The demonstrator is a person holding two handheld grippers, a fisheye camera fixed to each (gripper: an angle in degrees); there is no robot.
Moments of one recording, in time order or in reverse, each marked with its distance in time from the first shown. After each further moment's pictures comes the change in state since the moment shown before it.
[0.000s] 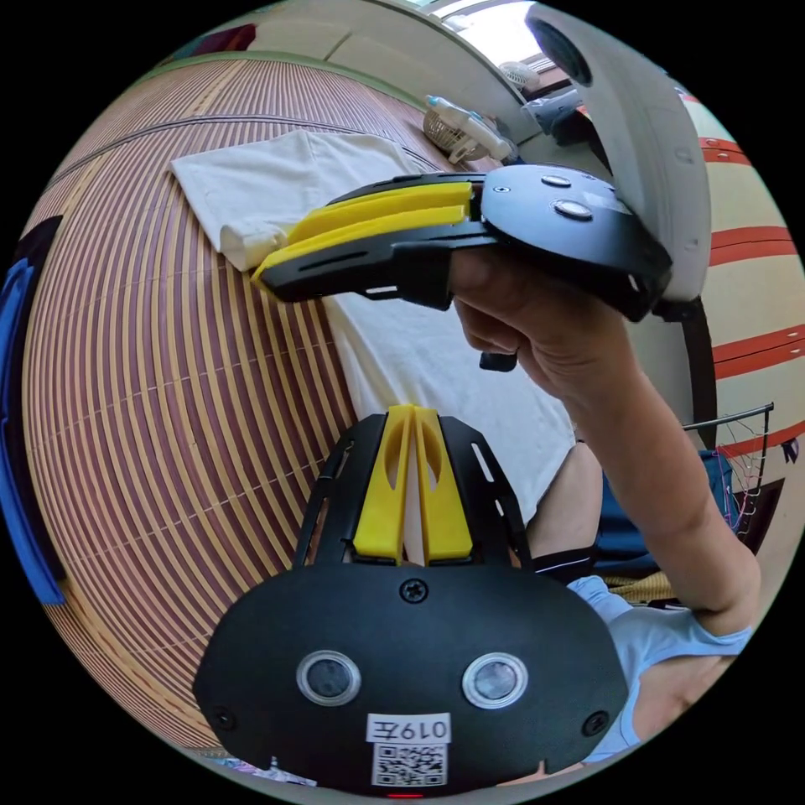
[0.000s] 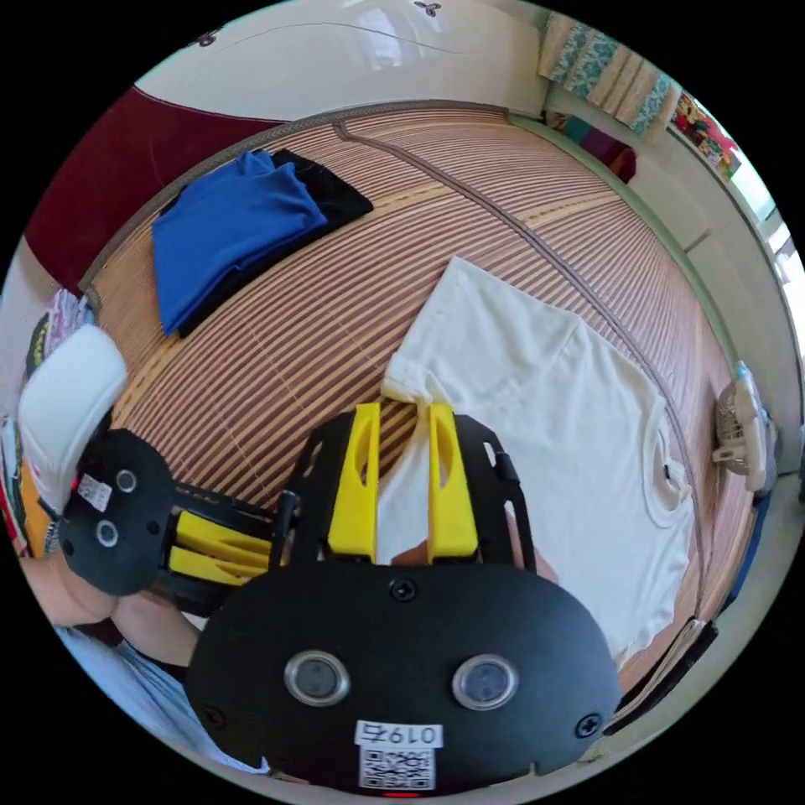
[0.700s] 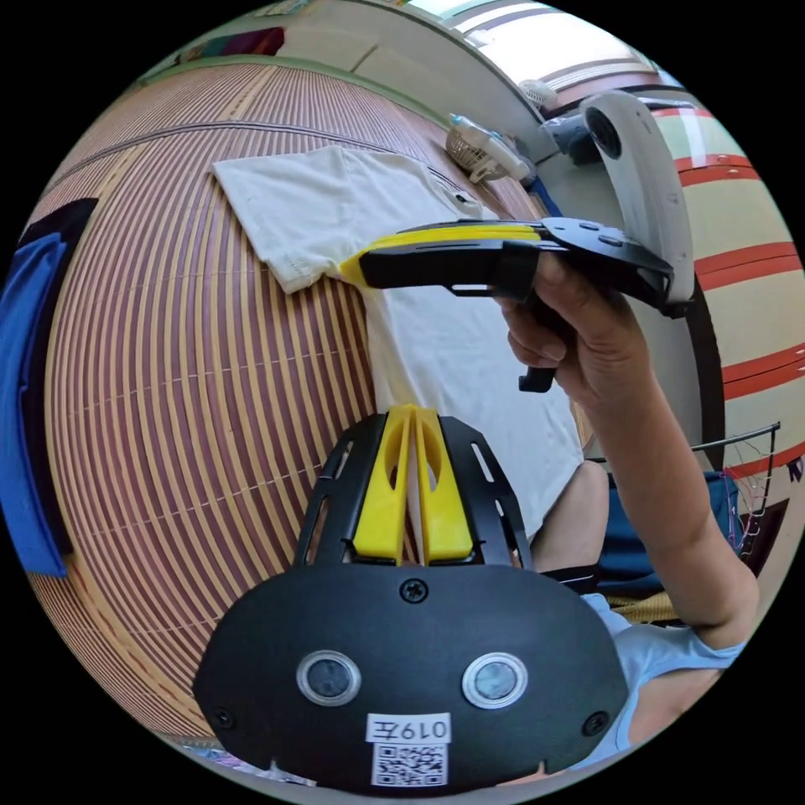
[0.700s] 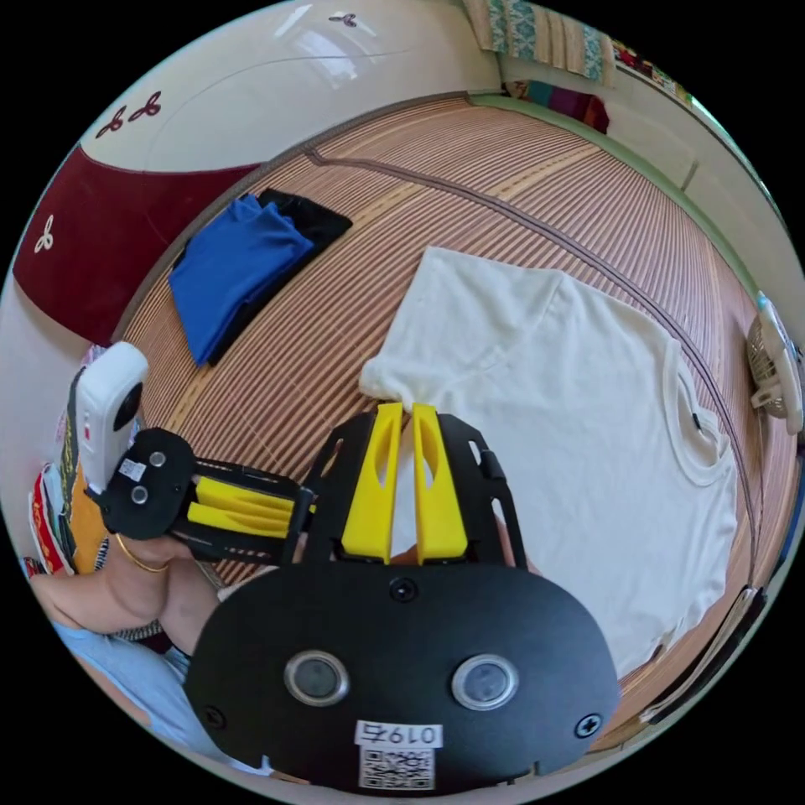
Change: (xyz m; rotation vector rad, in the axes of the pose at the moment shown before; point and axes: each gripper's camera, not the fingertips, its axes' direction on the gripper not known) left arm -0.004 0.019 -0.003 0.049 -0.043 -0.043; right arm 0.077 0.104 -0.011 0.008 -0.150 0.136
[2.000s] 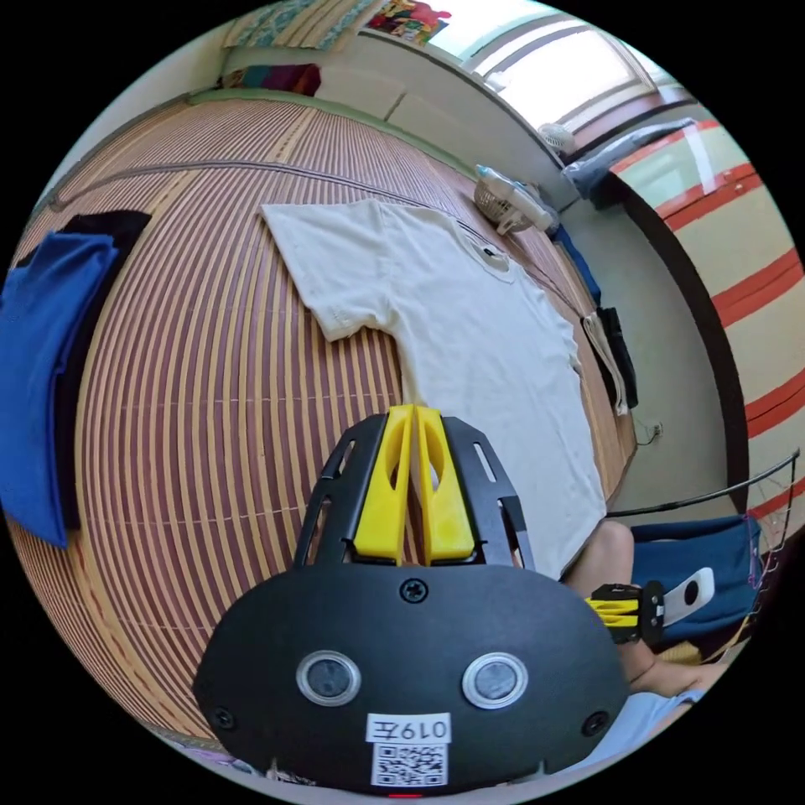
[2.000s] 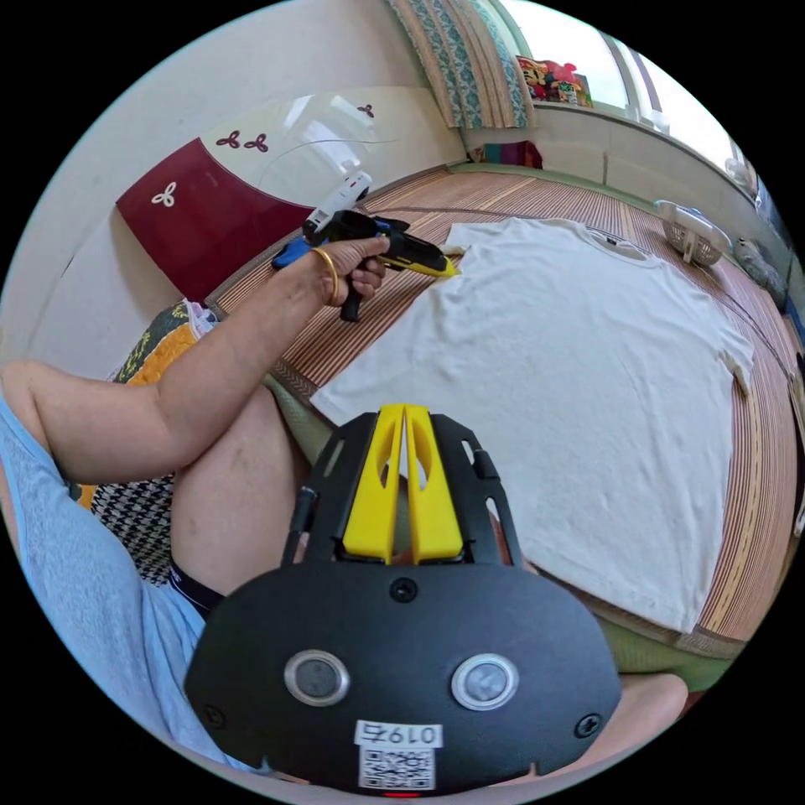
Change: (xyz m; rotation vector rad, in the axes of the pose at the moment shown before) left arm -0.003 0.050 0.024 0.196 -0.090 -0.090; right arm -0.134 0.485 -0.014 0.334 -0.052 0.121
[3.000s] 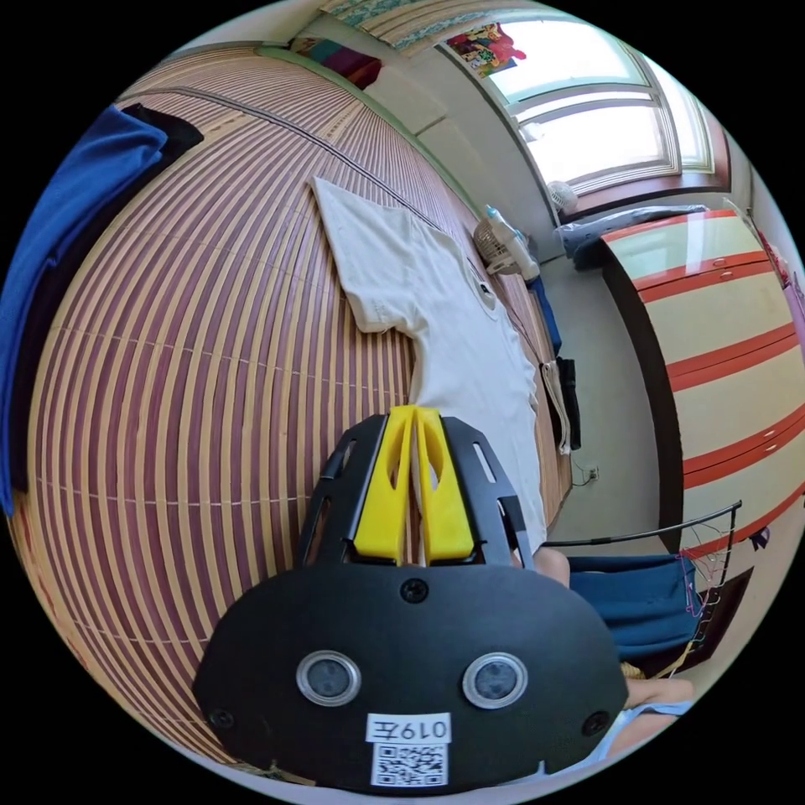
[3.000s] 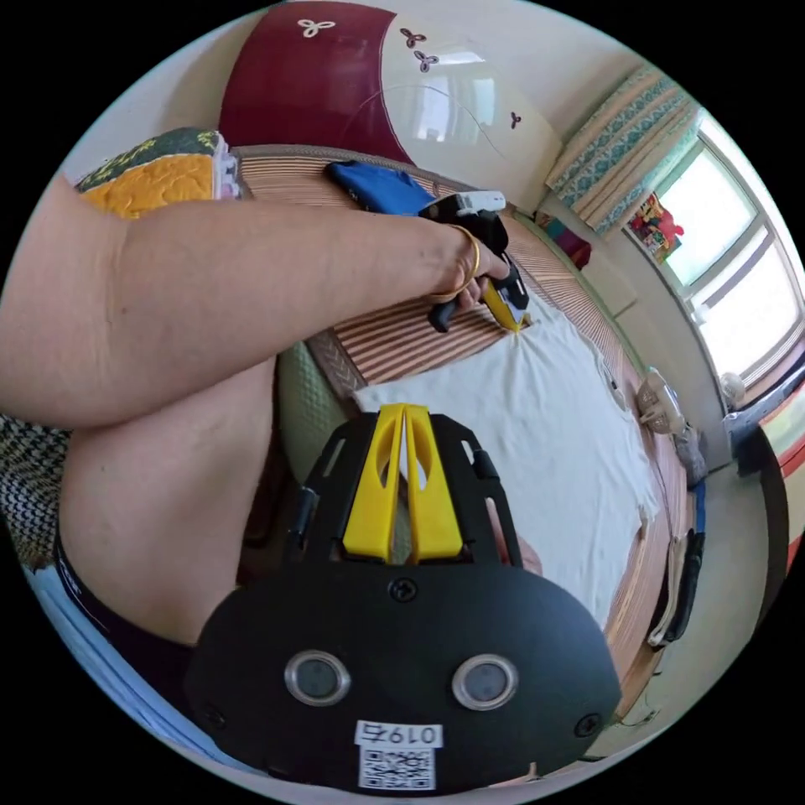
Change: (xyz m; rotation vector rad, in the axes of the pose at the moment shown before) left arm -0.056 0.034 0.021 0.067 0.227 -0.155; right arm -0.232 0.093 0.105 -0.040 0.416 -0.471
